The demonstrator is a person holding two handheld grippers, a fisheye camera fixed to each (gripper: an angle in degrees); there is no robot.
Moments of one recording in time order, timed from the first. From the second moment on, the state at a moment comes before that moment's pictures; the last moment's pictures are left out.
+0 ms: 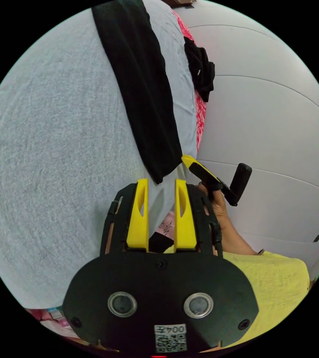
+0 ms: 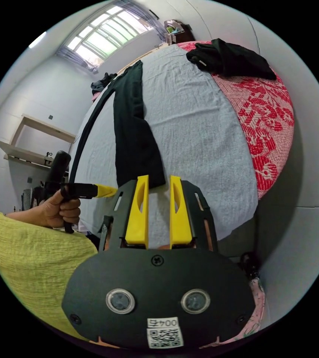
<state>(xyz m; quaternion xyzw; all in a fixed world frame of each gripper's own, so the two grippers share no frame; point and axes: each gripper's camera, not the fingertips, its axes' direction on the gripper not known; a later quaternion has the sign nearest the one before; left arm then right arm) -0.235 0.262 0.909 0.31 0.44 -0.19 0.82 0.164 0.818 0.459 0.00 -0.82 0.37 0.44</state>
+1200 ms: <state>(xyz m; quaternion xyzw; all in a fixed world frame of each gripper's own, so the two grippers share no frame) -0.228 0.351 0.981 0.33 0.40 -0.21 0.83 0.222 0.817 0.422 0.05 -0.85 0.30 0.43</state>
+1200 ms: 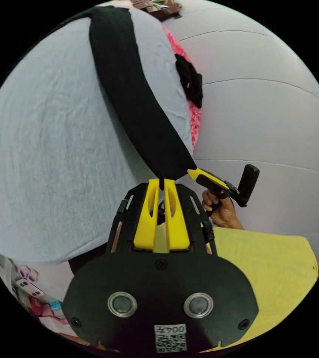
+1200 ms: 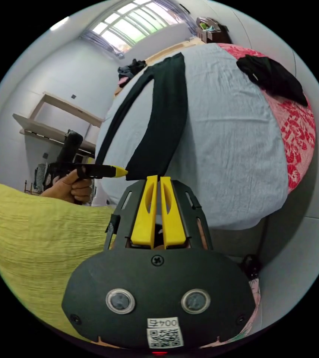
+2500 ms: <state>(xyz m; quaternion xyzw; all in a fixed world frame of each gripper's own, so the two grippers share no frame) -0.141 0.288 1.035 0.28 0.13 -0.28 0.91 0.044 0.574 0.388 0.00 -0.78 -0.07 0.63</state>
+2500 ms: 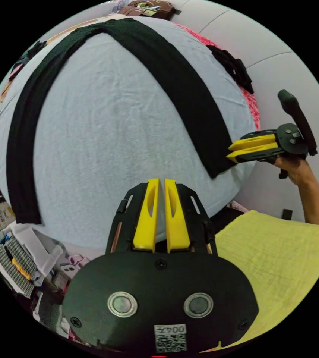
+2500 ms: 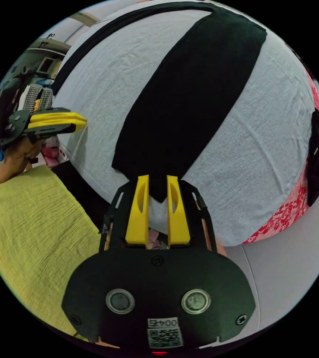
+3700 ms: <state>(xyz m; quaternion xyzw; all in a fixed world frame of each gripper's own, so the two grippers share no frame) -0.046 0.192 0.910 0.25 0.00 -0.25 0.94 -0.112 0.501 0.407 0.01 -0.74 -0.07 0.67</state>
